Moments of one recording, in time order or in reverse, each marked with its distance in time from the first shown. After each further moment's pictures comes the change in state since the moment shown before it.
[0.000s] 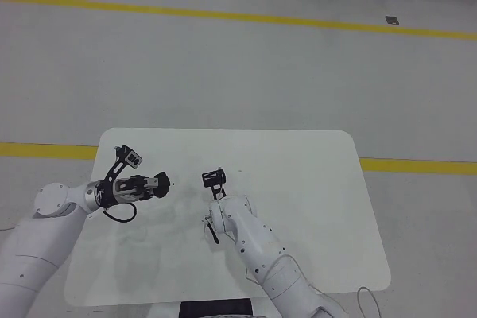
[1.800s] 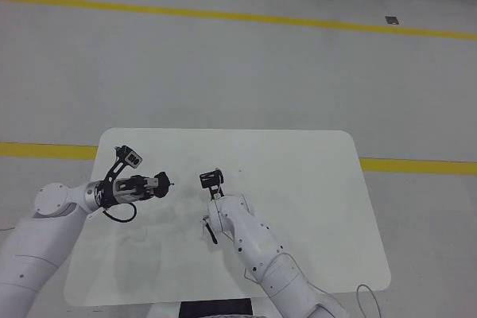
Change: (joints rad) left arm 0.000 0.000 0.000 0.000 0.000 0.000 0.000; right arm 0.018 -0.006 -0.019 0.022 0.000 0.000 0.019
